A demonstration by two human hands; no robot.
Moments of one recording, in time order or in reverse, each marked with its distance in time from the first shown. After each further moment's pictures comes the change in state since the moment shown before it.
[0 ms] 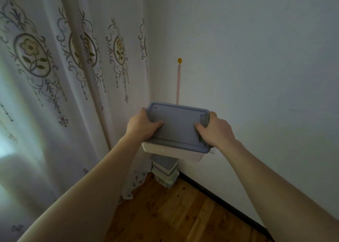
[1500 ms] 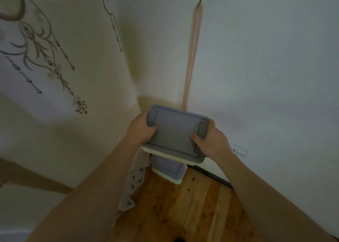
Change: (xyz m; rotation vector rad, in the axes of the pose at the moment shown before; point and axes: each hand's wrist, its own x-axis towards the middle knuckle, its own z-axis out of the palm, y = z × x) left_hand 0.426 -0.177 0.261 -0.062 -0.431 -0.029; right_hand 0.347 0.067 0.342 0.041 -0.260 0.357
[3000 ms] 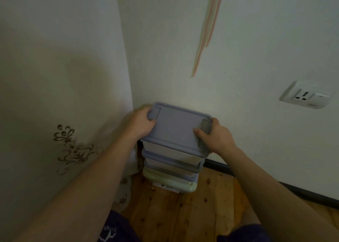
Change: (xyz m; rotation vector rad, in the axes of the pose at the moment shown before) left_hand 0.186 -0.310 0.306 -0.033 -0.010 0.226; right_hand 0.138 0.188 0.381 -0.043 0.155 0.152
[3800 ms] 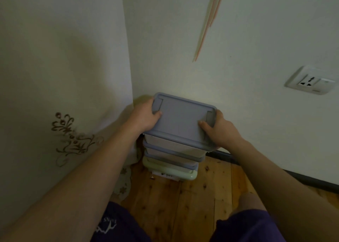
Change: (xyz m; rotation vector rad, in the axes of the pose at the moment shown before) left_hand -0.011 -0.003 0.002 0.097 -0.074 0.135; right_hand -0.015 0.001 0.009 -0.010 -0.044 0.064
